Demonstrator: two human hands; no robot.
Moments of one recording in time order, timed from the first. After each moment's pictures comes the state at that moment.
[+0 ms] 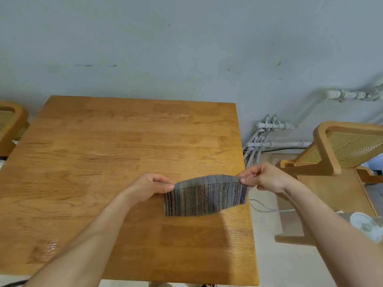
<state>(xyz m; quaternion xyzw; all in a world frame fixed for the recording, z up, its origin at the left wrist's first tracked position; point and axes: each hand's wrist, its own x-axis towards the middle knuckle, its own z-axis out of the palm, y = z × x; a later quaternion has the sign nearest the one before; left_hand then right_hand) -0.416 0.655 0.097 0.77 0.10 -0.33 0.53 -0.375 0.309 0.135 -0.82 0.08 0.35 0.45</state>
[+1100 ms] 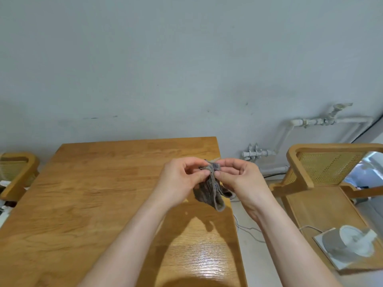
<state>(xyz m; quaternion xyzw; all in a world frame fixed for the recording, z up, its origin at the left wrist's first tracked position) -0.448 0.524 0.270 0.81 -0.06 -0.02 0.58 -0.462 0.360 0.273 -0.68 0.07 0.07 0.73</state>
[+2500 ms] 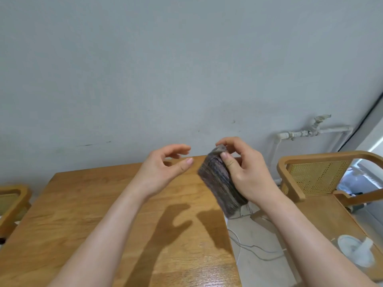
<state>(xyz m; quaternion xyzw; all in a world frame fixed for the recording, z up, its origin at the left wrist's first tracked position) -0.413 0.538 0.328 0.82 -0.15 0.01 0.55 -0.440 0.327 0.323 -0.85 -0.14 -0.20 0.47</state>
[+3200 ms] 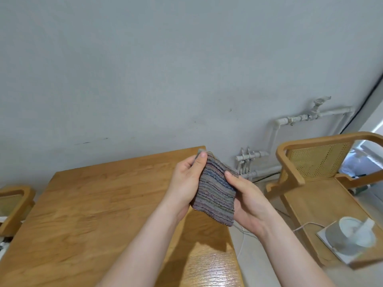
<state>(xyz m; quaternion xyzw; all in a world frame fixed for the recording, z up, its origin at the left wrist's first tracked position) -0.447 0.454 0.292 0.66 -0.01 -0.08 0.75 -0.476 0.313 0.251 -0.38 0.10 0.15 0.91</state>
